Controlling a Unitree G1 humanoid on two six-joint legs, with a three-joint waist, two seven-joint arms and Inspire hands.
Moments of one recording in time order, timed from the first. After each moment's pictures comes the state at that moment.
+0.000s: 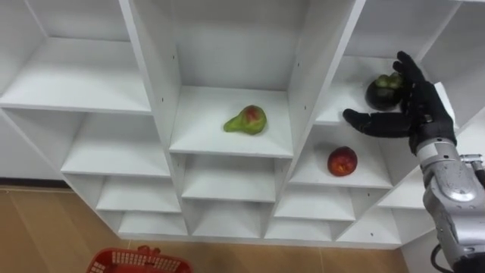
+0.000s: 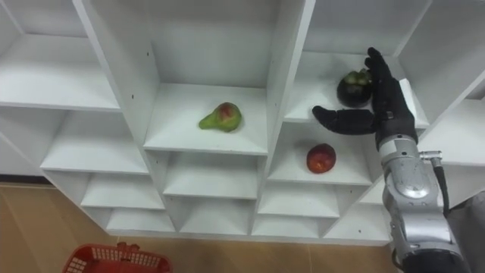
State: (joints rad) left arm 0.19 0.25 0.02 0.99 0.08 -0.08 -0.09; right arm -0.20 -0.43 -0.02 0.44 0.19 -0.17 -0.04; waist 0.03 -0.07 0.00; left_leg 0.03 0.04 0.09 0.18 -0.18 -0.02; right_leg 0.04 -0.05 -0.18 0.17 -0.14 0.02
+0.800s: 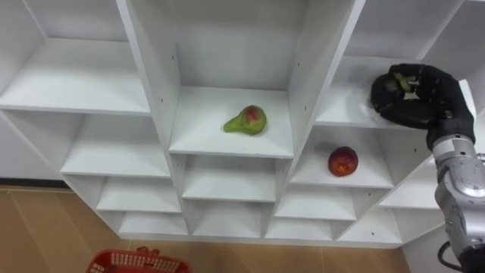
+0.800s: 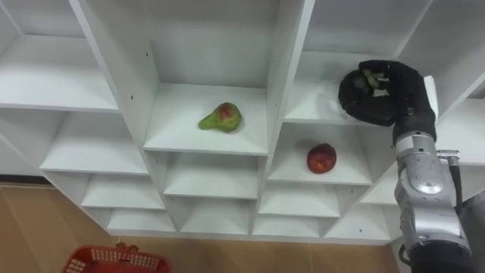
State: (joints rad) left arm 0.18 0.25 0.02 1.00 0.08 -0.08 -0.07; right arm -0.25 -0.44 -0.08 0.55 0.19 -0.21 -0.03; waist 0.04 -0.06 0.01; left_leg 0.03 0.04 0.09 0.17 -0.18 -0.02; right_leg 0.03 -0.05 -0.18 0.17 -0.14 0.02
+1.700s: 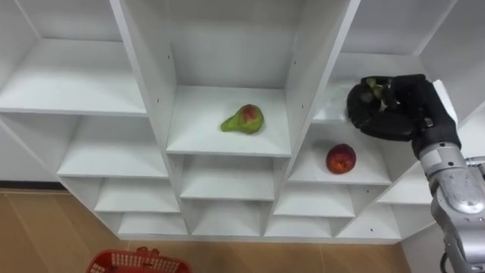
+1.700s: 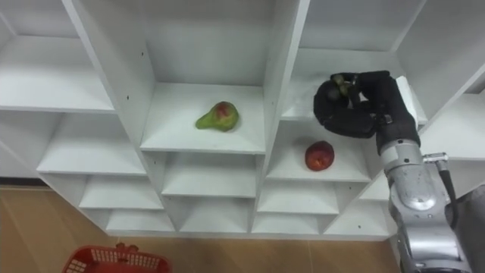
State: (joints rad) left arm 0.18 0.25 0.02 0.99 0.07 -0.08 -0.05; right arm -0.04 -0.44 -0.04 0.17 0.06 -0.14 0.01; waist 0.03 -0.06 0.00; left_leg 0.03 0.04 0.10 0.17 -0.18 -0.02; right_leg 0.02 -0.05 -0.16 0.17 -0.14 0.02
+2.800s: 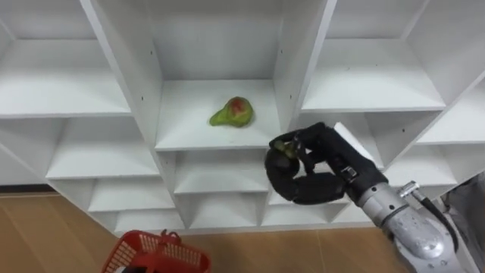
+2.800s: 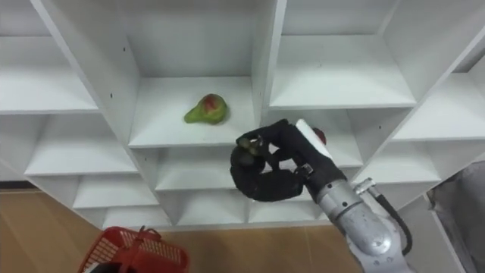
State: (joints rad) left arm 0.06 0.26 -0.12 1.02 0.07 -0.10 -0.02; right arm 0.11 -0.37 0.22 0.00 -0.05 -0.12 0.30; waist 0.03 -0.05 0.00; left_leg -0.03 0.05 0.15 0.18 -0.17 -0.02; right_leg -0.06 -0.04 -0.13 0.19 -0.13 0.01
